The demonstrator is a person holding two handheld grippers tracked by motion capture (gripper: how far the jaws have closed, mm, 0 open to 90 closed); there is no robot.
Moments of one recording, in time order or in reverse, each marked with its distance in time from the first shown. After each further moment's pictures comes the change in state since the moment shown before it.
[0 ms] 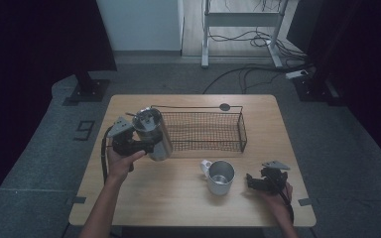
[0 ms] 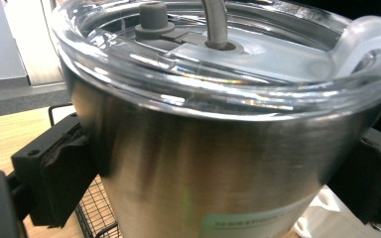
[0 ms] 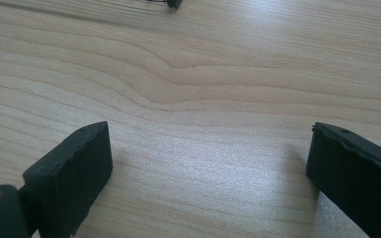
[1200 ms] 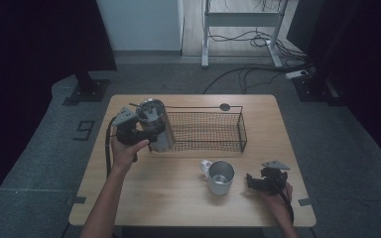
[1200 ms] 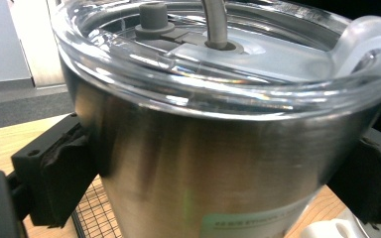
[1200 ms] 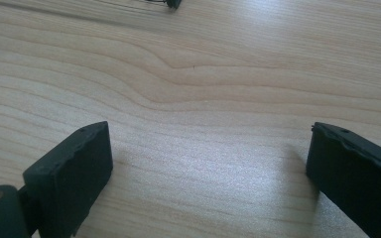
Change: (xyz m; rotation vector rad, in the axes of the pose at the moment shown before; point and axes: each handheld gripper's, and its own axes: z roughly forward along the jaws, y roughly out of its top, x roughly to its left) left arm 0.009 0.017 0.022 -0.001 0.019 -0.014; right arm 0.000 0.000 0.000 0.000 0.000 0.002
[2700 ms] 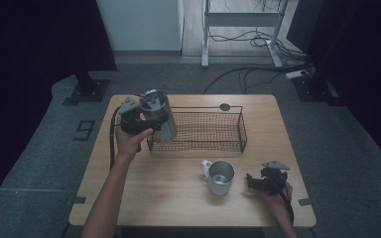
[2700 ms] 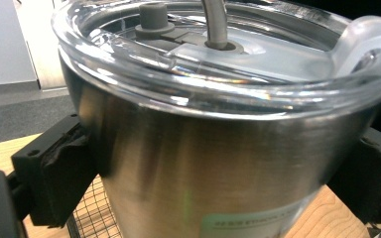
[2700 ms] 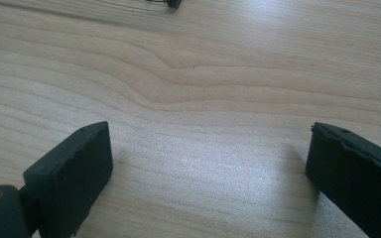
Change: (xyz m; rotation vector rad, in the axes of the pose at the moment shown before) left arm 0.008 0.018 0.021 -0.006 0.019 -0.013; right arm 0.000 0.000 0.000 0.002 0.001 -0.002
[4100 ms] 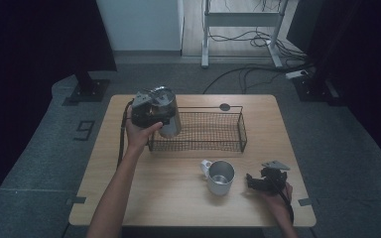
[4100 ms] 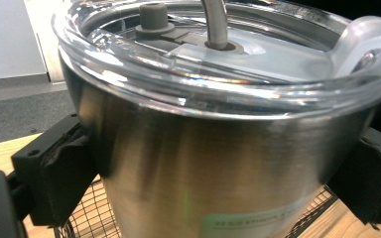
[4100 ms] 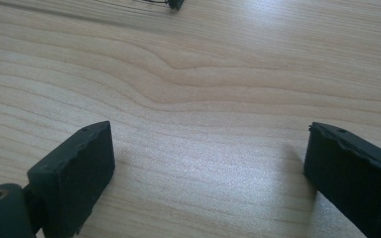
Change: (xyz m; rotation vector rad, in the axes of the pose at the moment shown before) left arm 0.006 0.000 0.046 0.039 0.043 0.012; right arm 0.000 0.000 0.000 -0.007 0.002 -0.007
